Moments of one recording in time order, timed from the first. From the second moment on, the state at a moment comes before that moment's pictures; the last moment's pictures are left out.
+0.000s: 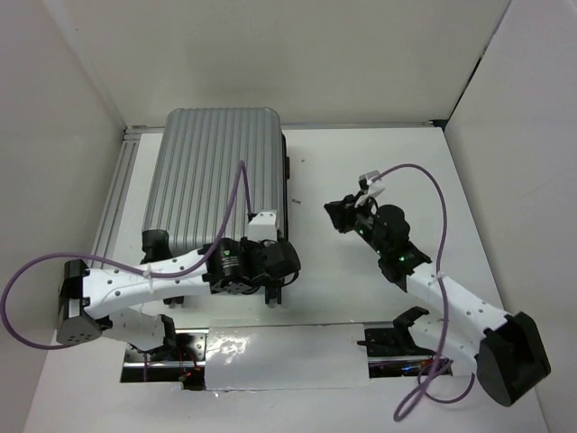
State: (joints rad) left arm -1.25 1.36 1.25 -1.02 -0.59 -1.13; right arm 0.49 0.98 0.48 0.39 -0.05 0.30
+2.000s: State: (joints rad) left arm -1.23 1.22 1.12 -0.85 -0.52 -1.03; right arm 0.86 1.27 0.49 0.51 0.22 0.33
